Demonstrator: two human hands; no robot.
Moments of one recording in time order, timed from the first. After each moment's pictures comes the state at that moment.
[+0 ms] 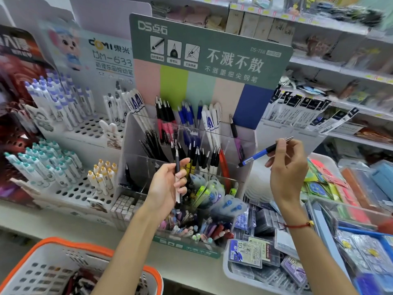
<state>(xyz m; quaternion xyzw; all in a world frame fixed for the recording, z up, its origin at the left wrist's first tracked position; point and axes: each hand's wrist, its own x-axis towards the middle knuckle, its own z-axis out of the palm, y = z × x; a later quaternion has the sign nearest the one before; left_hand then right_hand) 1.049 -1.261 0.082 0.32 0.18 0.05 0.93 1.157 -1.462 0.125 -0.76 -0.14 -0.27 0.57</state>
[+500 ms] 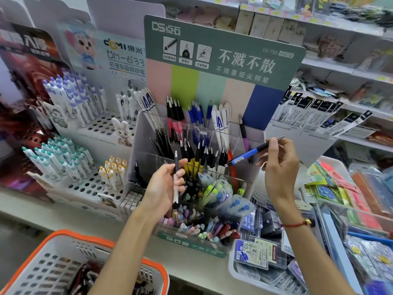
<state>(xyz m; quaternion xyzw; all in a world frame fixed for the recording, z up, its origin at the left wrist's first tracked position) 1.032 -1.246 0.082 0.34 0.20 0.07 0.92 1.143 -1.437 0.130 -0.75 -0.17 -0.19 0.61</state>
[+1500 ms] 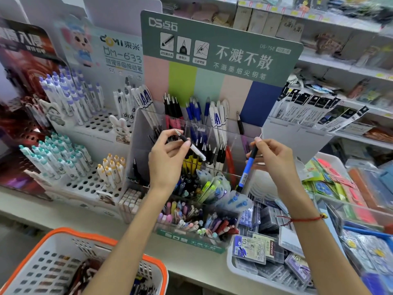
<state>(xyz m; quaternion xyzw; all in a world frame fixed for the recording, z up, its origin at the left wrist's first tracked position) 1.049 -1.252 0.106 0.66 0.19 0.33 0.64 1.138 -1.444 0.155 -0.78 -0.09 0.05 0.62</state>
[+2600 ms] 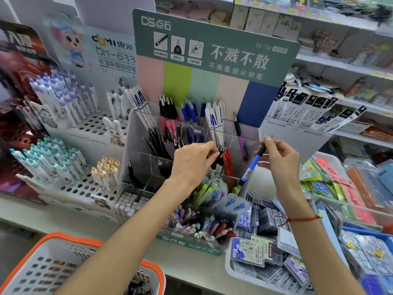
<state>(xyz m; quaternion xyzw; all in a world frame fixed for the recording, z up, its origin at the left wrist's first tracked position) 1.099 -1.276 0.100 0.93 0.06 0.30 0.20 1.156 -1.452 0.142 -0.76 -0.05 -0.05 0.64</state>
